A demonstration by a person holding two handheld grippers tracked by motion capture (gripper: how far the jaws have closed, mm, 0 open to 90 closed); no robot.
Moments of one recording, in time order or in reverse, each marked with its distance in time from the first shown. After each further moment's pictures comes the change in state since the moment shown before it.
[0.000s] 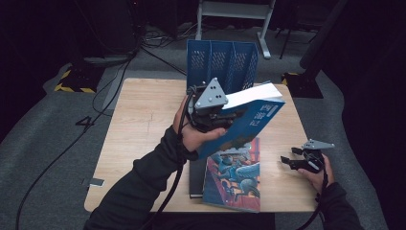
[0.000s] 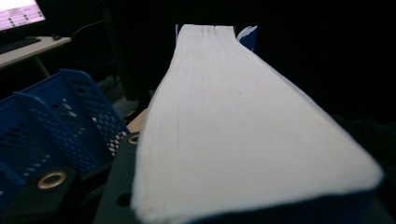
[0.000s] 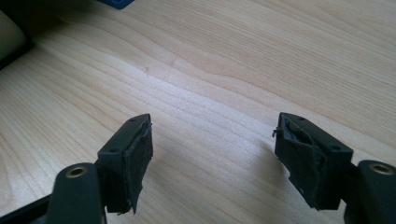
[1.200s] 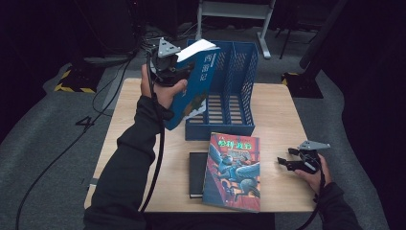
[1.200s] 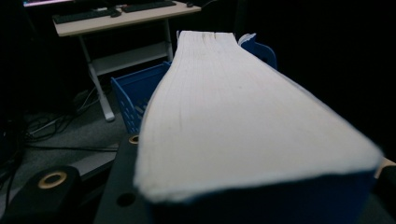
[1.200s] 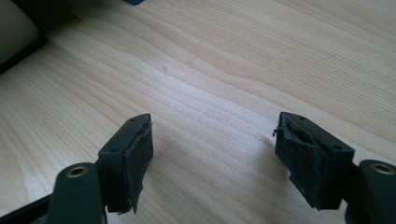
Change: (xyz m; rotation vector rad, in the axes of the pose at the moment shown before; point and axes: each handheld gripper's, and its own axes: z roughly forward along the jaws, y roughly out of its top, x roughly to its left) left arm 0.125 -0.016 -0.012 0.059 0.435 -0.249; right arm 0.010 0.002 0.006 0.015 0.019 -0.021
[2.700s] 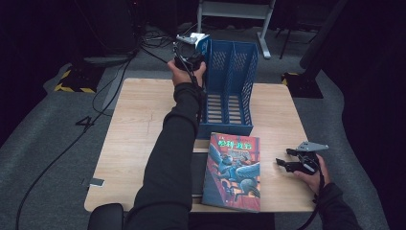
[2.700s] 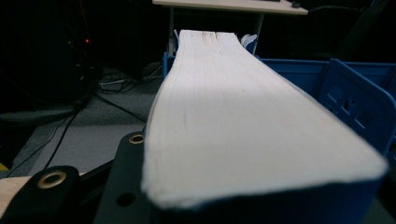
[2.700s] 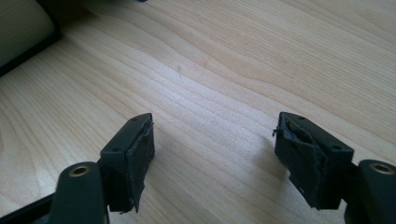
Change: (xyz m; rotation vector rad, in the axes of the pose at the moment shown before) left arm 0.003 -0.008 0.132 0.002 0.371 -0.264; right arm 0.005 -0.001 0.001 -0.010 0.021 -0.035
